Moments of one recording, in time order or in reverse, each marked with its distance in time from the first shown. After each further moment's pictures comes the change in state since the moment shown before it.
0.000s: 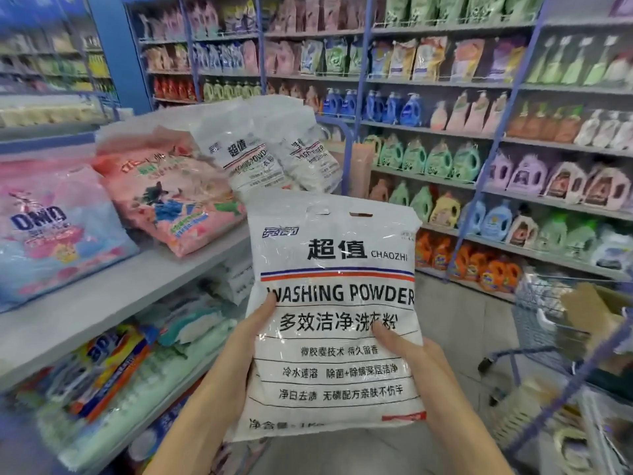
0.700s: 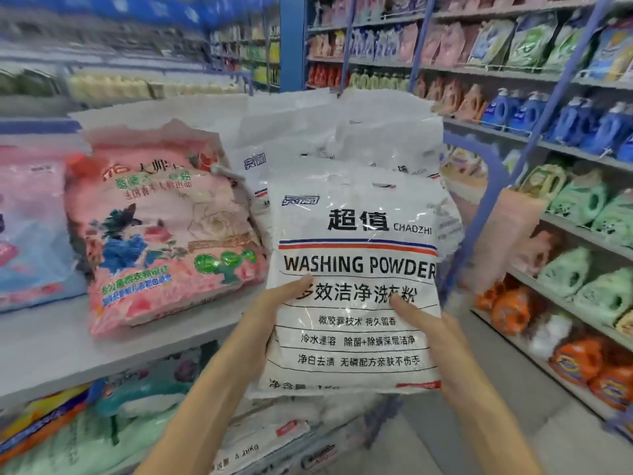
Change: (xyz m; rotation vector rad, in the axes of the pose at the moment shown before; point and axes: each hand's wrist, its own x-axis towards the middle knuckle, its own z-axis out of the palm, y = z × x) left_hand 0.376 0.125 0.046 -0.001 0.289 0.187; right_hand 0.474 -0.125 0.032 -0.120 -0.447 -0.015
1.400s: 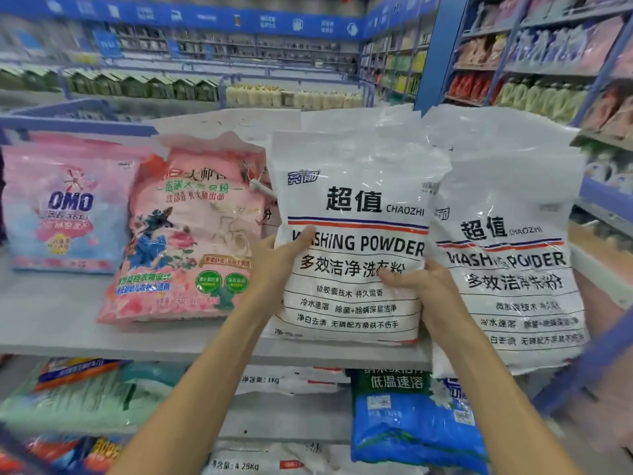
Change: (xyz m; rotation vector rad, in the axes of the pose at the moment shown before) left_hand 0.129 0.054 0.012 -0.092 0.666 0.410; right_hand 0.233 -0.063 0.031 -0.091 -0.521 -0.138
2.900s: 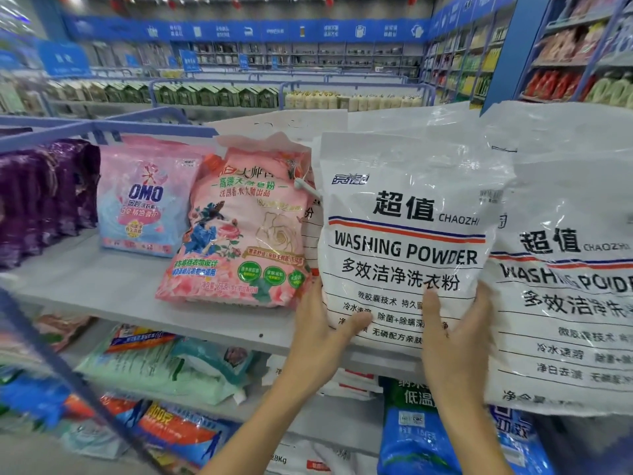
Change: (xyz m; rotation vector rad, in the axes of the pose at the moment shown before) left_hand -0.065 -0.075 -0.001 0.567 0.079 0.283; right_hand -0.033 0.061 0.021 -0.404 0.382 -0.318
